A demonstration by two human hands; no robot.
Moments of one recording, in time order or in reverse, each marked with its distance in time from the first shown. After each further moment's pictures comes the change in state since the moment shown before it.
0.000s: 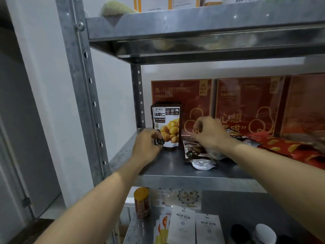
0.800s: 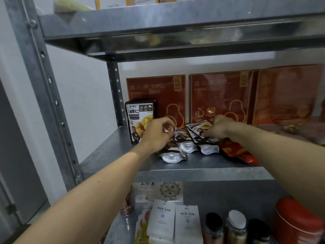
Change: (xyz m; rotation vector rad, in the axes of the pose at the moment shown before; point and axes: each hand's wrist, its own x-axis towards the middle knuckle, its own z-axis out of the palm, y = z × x) left_hand 0.010 0.093 0.047 -0.258 -0.164 0.165; right_hand -0.007 0.081 -0.071 -0.072 -0.229 0.491
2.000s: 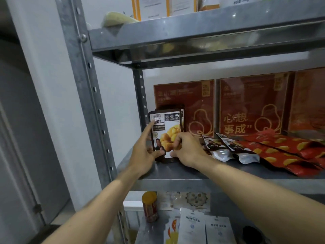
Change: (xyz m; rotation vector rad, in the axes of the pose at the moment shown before) left_hand -0.059 -0.079 -0.088 -0.230 0.133 -0.069; right_hand -0.038 -0.117 0.129 0.303 0.088 -0.513
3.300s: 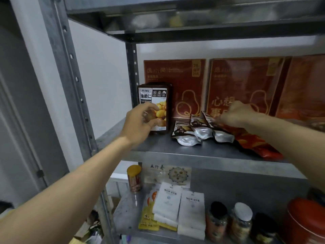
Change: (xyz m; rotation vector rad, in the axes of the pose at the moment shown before) left_hand -0.005 0.051 0.039 0.269 0.102 0.086; right_hand -0.015 0.061 -0.155 -0.304 -0.031 0.429
